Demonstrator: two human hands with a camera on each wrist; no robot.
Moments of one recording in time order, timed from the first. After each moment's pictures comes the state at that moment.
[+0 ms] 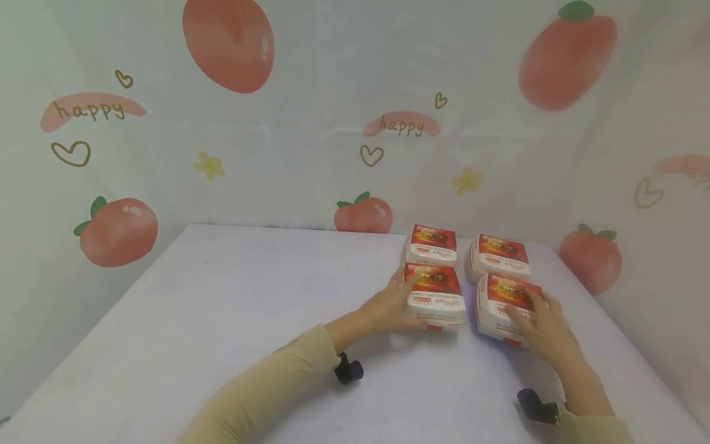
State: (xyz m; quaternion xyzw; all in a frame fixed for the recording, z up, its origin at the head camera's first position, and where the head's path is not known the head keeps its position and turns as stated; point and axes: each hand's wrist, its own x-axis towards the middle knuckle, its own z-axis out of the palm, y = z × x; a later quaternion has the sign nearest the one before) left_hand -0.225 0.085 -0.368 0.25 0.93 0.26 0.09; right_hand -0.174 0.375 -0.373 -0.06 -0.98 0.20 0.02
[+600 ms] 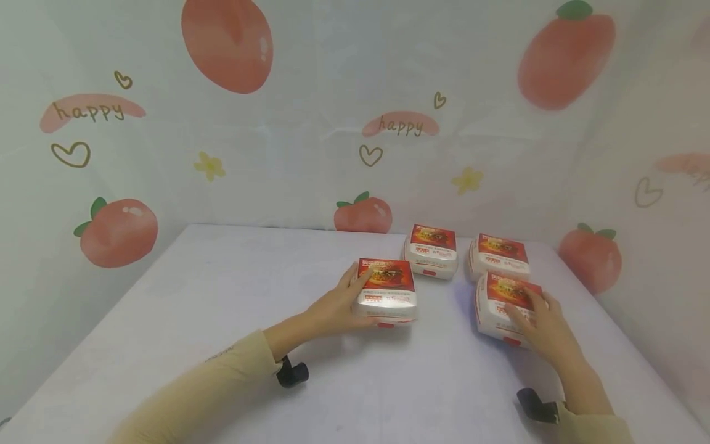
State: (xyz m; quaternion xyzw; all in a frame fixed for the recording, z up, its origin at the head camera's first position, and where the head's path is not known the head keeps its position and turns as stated) left_hand -0.216 0.003 -0.361 0.23 0.93 0.28 0.07; right_hand -0.174 0.375 -0.372 -0.06 -0.98 0.21 0.01
